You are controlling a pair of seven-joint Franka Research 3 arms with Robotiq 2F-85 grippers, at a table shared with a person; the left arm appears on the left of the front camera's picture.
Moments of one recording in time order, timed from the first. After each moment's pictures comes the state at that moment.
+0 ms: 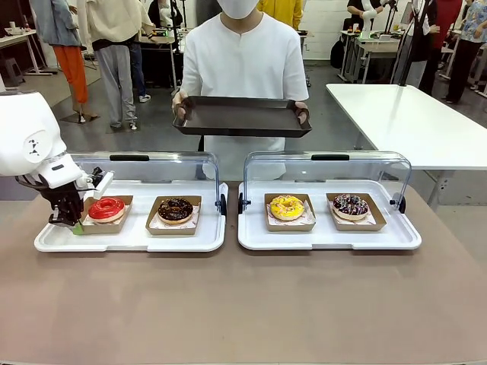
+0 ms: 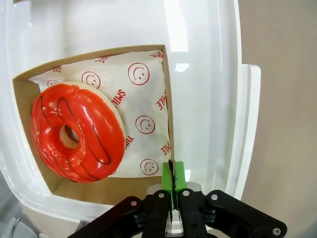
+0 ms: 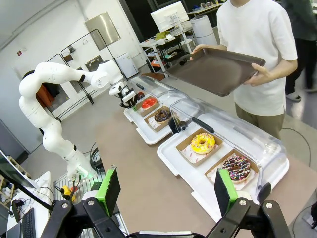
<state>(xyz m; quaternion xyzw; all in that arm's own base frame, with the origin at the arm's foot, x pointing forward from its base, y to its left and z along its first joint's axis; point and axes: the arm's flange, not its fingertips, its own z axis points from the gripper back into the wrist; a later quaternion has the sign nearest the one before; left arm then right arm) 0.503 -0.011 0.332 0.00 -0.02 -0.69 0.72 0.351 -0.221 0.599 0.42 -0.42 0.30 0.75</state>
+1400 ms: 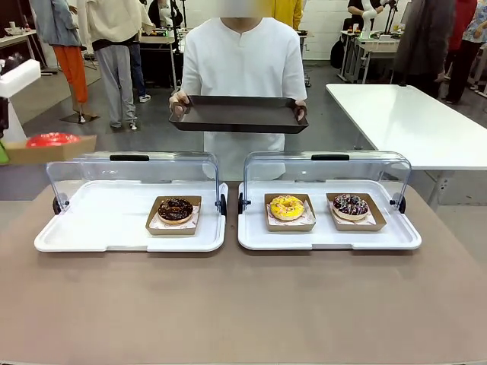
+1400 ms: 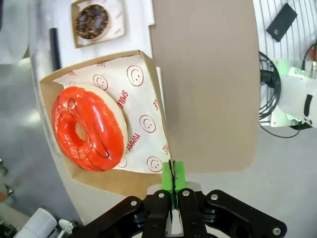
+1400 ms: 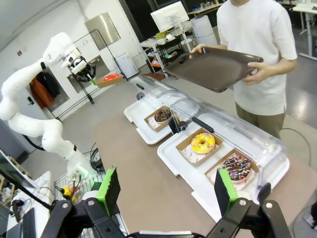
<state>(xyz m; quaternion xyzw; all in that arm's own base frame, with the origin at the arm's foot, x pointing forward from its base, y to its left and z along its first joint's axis) 0.373 -0.018 0.612 0.03 -0.06 -0.71 0.70 0.352 -0.221 0.598 0.42 -0.42 0.30 0.75</state>
